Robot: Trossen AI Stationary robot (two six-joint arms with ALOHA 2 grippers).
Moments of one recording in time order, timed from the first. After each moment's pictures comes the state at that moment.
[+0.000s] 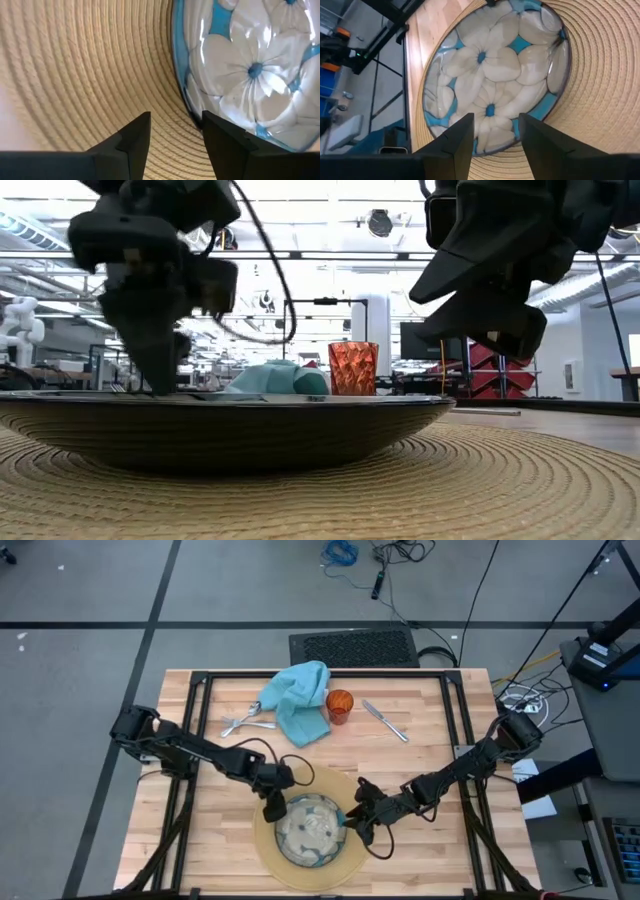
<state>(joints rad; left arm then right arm) -0.20 1.55 0.79 -0.35 0.20 -0.59 0.49 1.64 0.76 0.25 0.24 0.96</state>
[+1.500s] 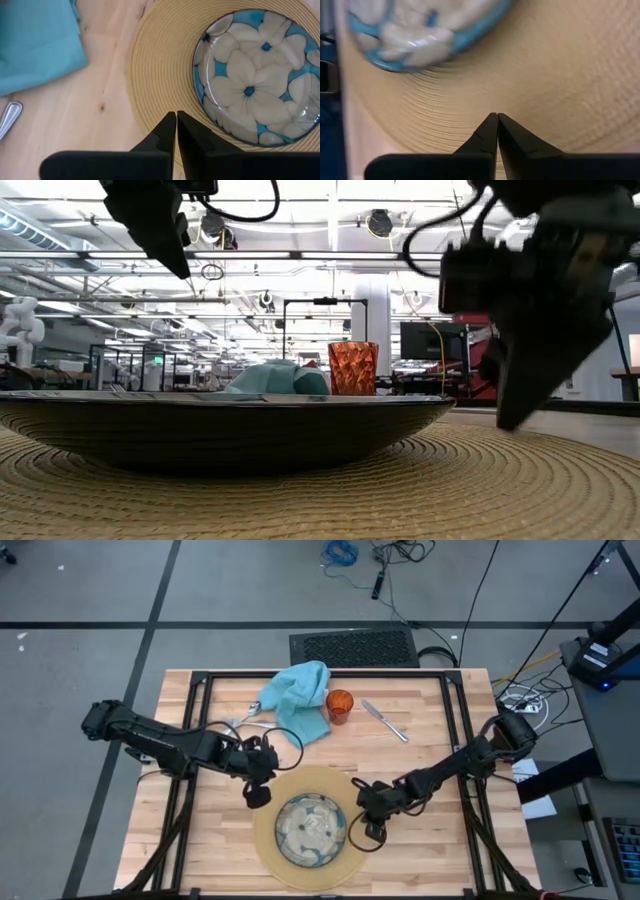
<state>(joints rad) -0.25 1.26 1.00 -0.79 -0.15 -0.44 0.41 1.68 0.76 -0.04 -0.03 0.78</state>
